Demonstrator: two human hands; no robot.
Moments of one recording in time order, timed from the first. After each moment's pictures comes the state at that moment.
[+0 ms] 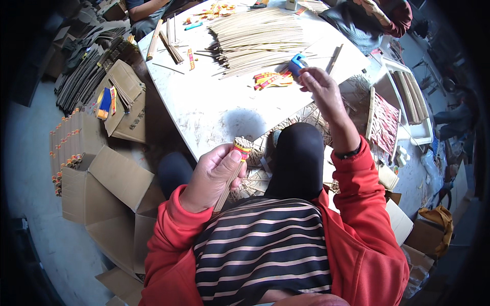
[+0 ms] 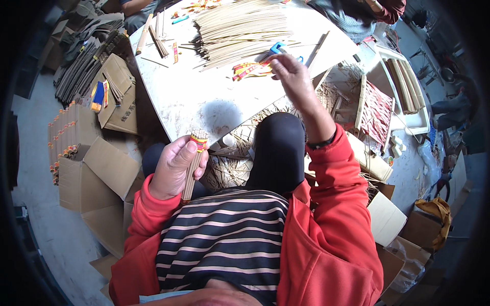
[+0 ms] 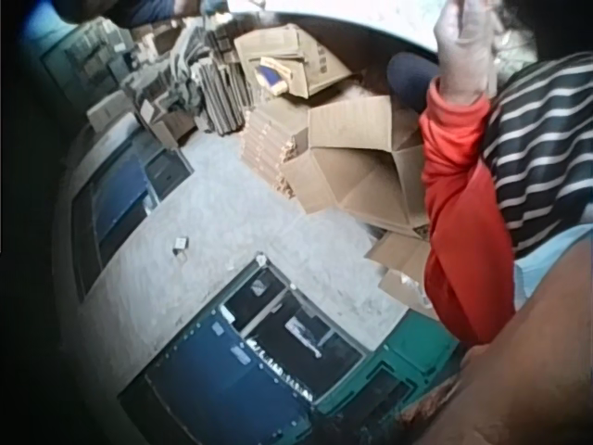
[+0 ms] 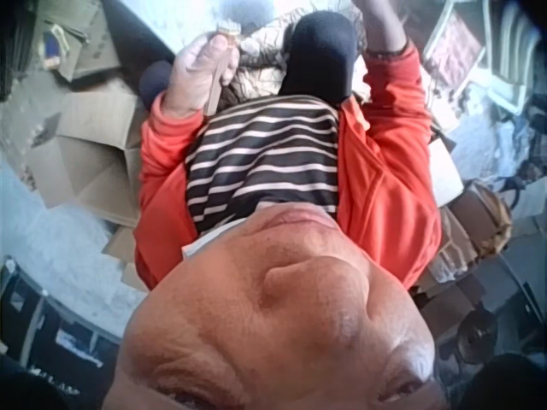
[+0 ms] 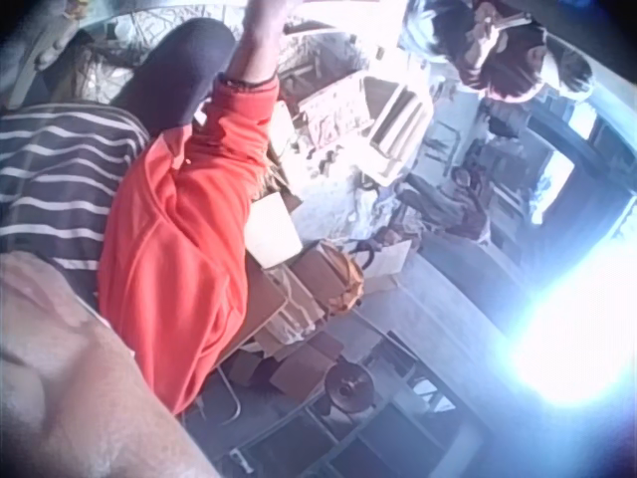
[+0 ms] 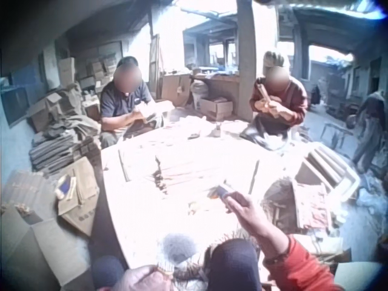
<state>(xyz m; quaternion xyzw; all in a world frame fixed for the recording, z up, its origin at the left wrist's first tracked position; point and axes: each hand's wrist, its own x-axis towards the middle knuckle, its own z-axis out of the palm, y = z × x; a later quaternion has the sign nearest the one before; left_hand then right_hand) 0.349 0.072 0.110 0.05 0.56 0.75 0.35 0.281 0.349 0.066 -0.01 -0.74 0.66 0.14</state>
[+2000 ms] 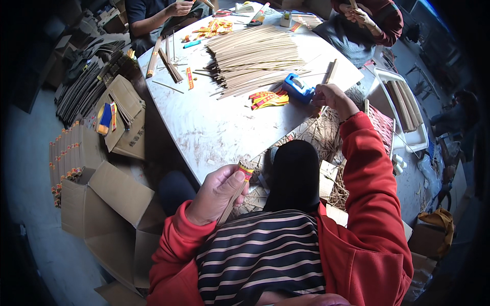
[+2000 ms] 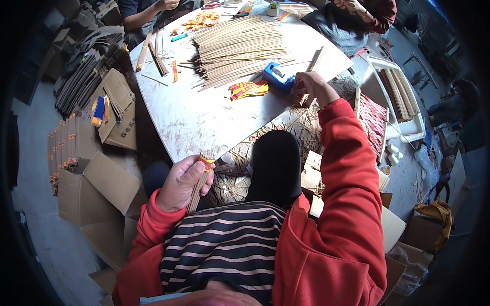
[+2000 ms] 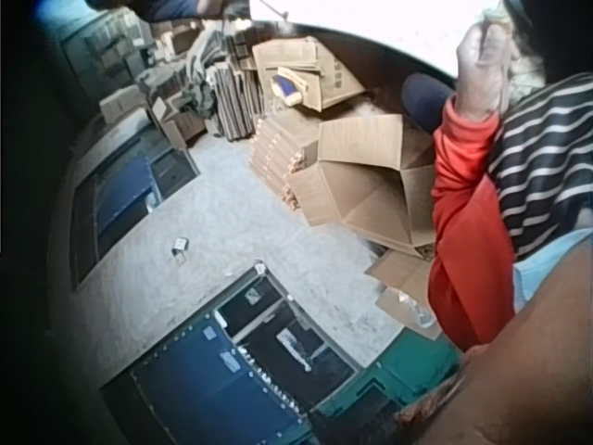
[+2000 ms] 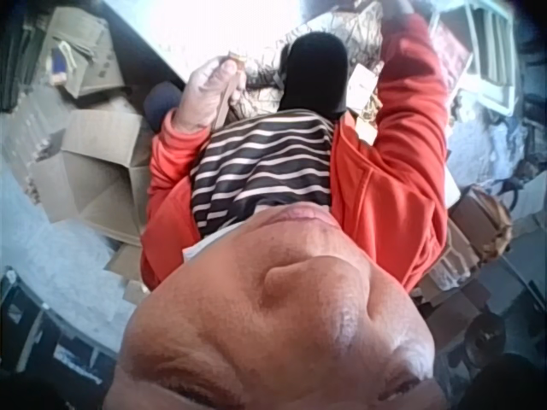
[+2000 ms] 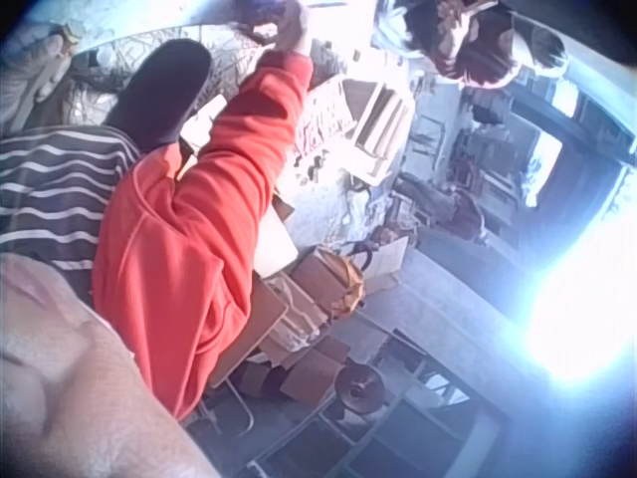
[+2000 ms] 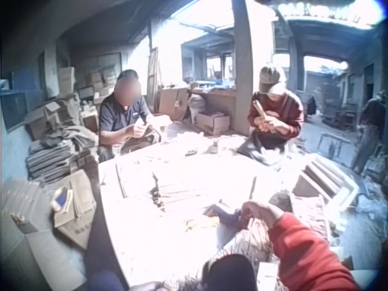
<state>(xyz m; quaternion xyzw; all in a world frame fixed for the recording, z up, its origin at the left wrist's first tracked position) 0.344 0.073 0.103 0.07 0.54 0.75 0.39 0.201 0.471 0.012 -0.34 -0.66 0.67 -0.07</state>
